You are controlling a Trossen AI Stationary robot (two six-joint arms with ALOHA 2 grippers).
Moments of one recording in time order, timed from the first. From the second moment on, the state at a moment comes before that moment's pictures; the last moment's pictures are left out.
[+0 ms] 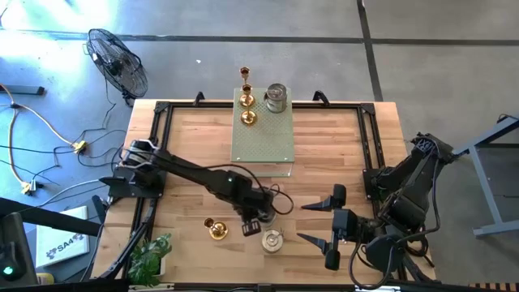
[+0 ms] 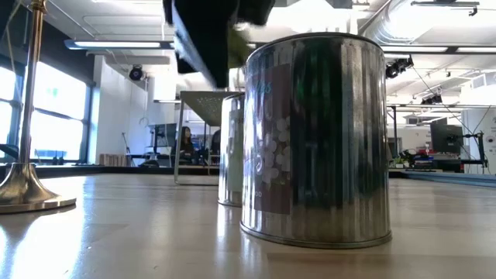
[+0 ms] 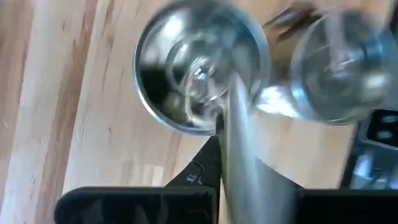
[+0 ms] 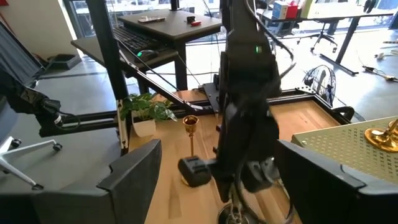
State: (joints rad) left arm -0.28 1.89 1.59 -0.85 0.09 -0.56; right arm 0.86 1.53 1.65 -0.64 0.98 0.52
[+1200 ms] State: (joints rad) left arm -0.28 1.79 1.59 -0.86 -0.06 -0.47; right arm 0.86 1.53 1.65 -0.62 0.96 0.54
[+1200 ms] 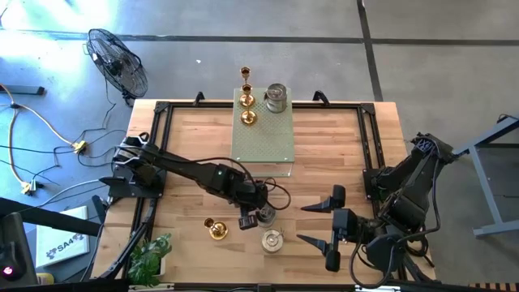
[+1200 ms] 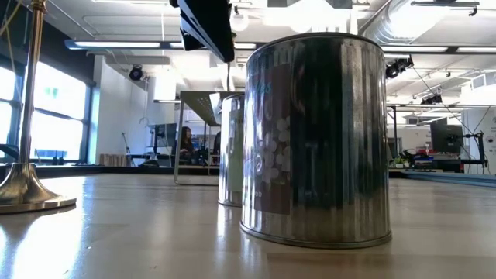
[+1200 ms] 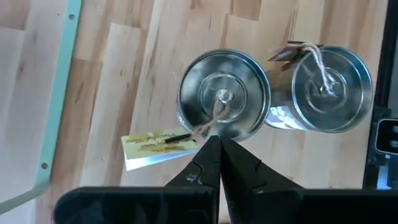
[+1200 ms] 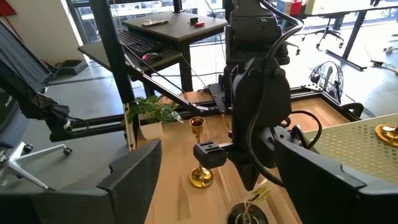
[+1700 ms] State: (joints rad) left arm -0.28 1.79 1.59 -0.85 -0.03 -0.39; right arm 0.86 1.53 1.65 -0.63 0.97 0.53
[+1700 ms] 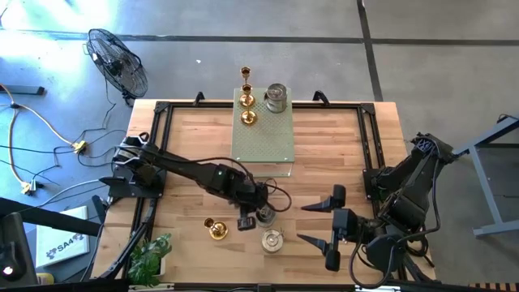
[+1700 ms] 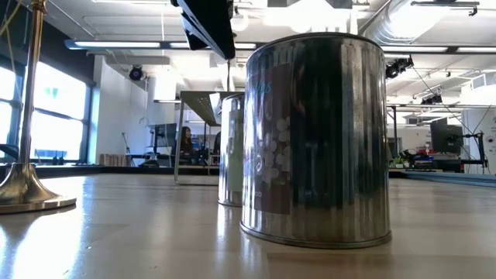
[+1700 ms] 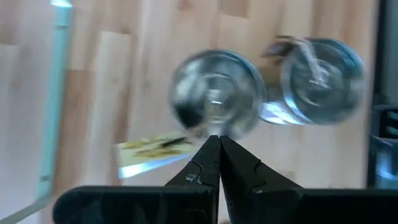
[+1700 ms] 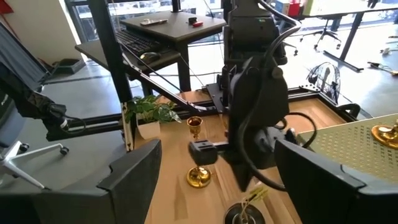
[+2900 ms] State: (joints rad) left arm -0.28 1.79 1.59 -0.81 0.02 -0.38; right arm 0.86 1.53 1.65 -0.63 0.98 0.54
